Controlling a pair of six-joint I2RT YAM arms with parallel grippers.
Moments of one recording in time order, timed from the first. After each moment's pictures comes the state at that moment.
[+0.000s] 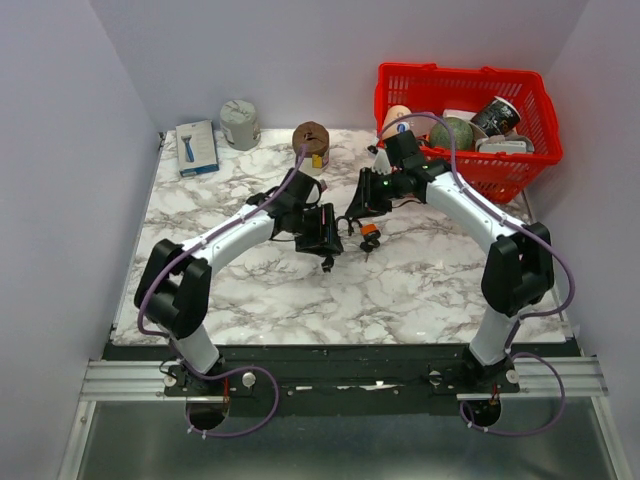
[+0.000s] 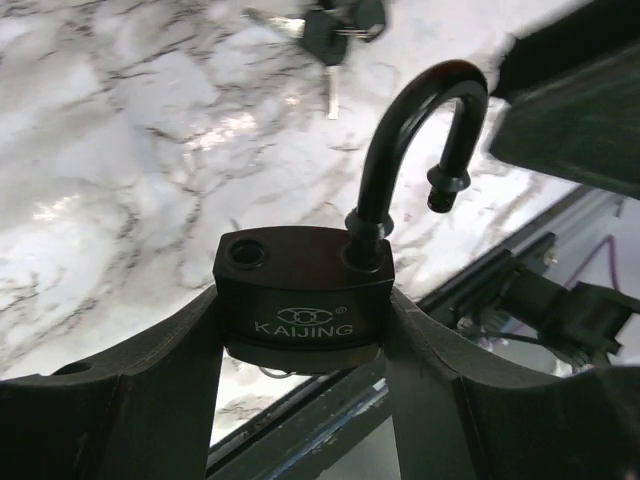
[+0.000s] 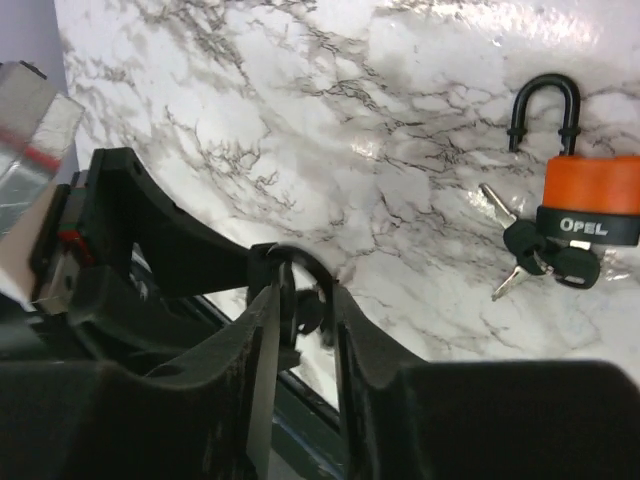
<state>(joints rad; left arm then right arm) -0.57 1.64 1.22 -0.51 0.42 -0.63 0.45 1.80 1.54 -0.64 -0.50 0.48</state>
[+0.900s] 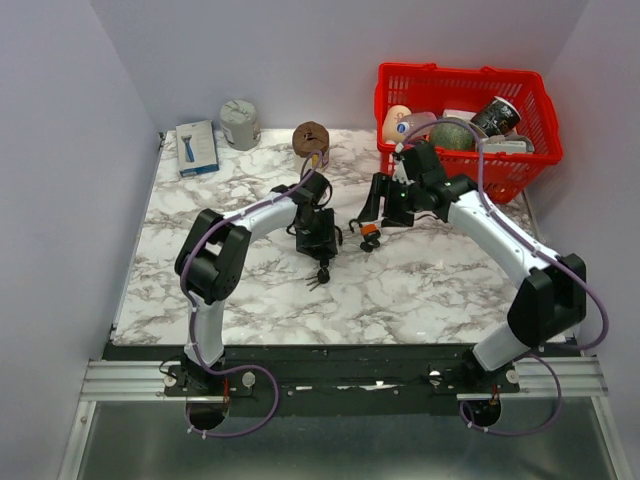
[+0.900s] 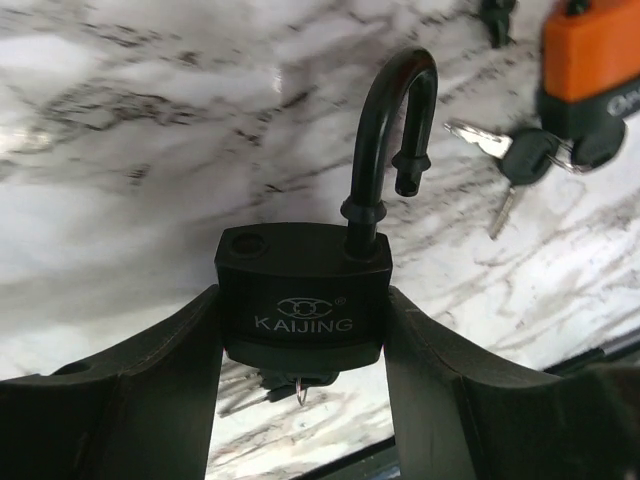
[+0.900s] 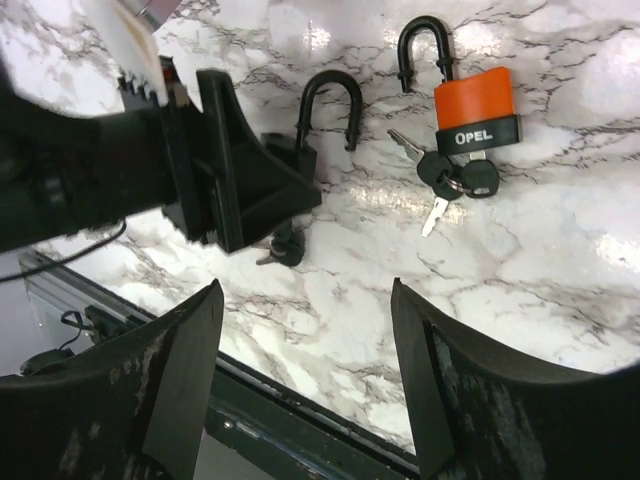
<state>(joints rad) -0.56 1.99 1.42 -0.63 0.26 -0.64 0.45 1.61 1.38 -0.68 -0.28 0.53</state>
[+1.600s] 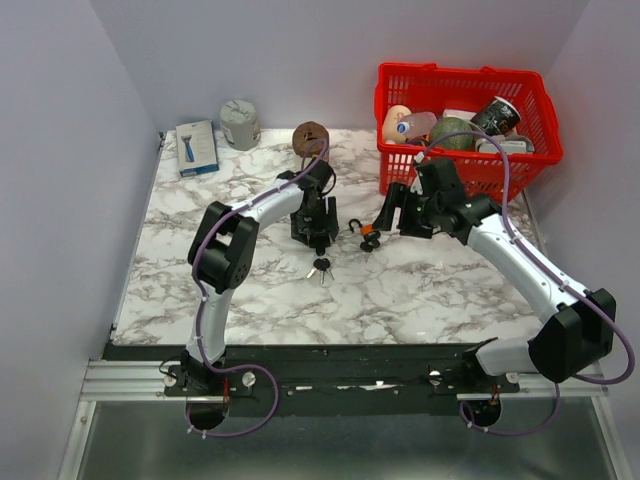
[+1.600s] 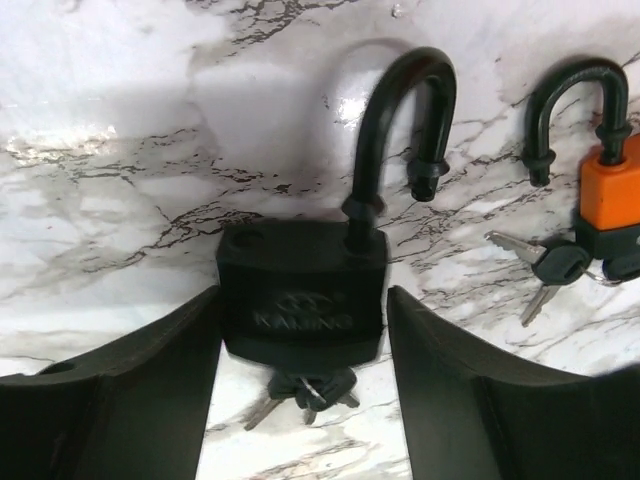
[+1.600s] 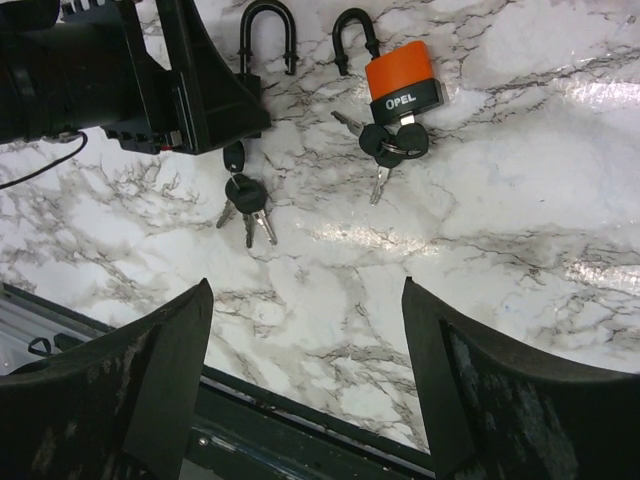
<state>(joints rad) -0.53 2.12 1.63 -0.77 0.11 -0.59 0.45 1.37 1.20 -0.67 -0.14 0.55</state>
